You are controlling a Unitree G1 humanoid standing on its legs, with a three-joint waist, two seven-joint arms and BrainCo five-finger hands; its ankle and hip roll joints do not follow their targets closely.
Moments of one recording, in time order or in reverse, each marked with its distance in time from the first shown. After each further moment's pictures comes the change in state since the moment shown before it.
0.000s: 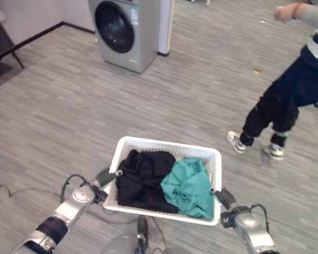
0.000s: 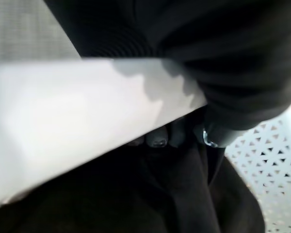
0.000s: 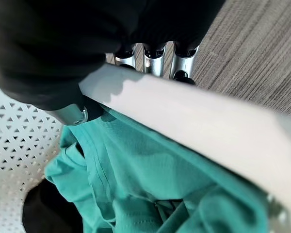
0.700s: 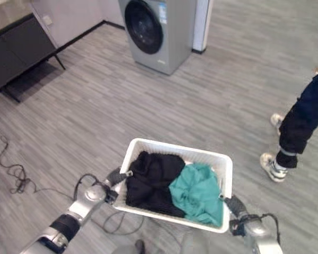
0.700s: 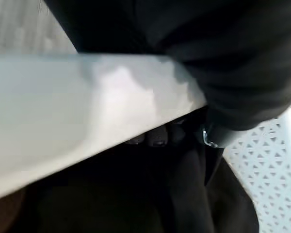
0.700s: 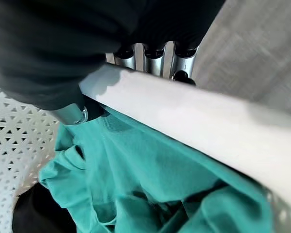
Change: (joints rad) left arm -0.024 -0.097 -0.013 0.060 0.042 0.000 -0.004; right arm 0.043 -0.013 -0.090 0.005 -0.009 0.010 0.017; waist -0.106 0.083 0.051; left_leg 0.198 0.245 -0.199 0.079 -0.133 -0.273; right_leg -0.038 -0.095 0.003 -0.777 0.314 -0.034
